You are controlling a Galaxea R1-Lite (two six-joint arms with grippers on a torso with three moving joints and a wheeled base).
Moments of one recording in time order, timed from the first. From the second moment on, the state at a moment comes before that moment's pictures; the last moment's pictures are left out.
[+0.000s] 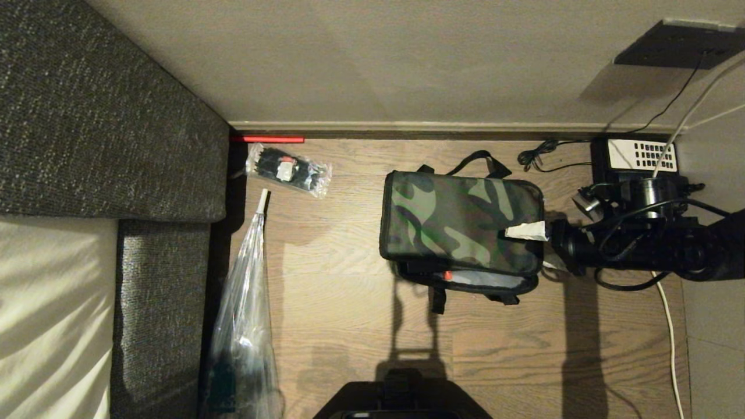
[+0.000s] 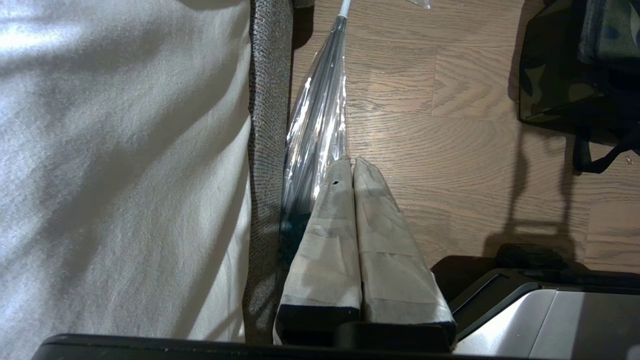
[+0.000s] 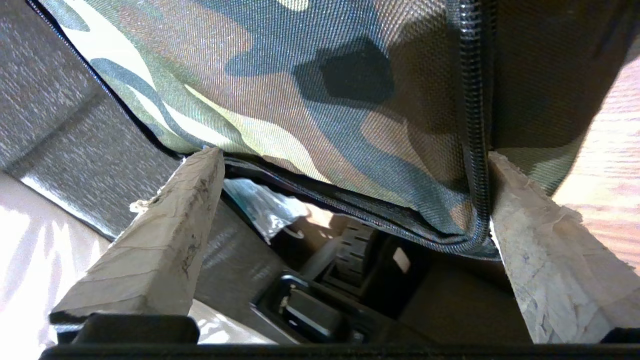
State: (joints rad) left arm 0.00 0.00 0.00 0.00 0.00 -0.01; right arm -0.01 1.95 -0.99 -0.40 0.67 0.51
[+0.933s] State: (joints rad) left arm 0.00 0.00 0.00 0.00 0.00 -0.01; right arm 0.01 1.90 -1.11 -0.41 0.69 1.02
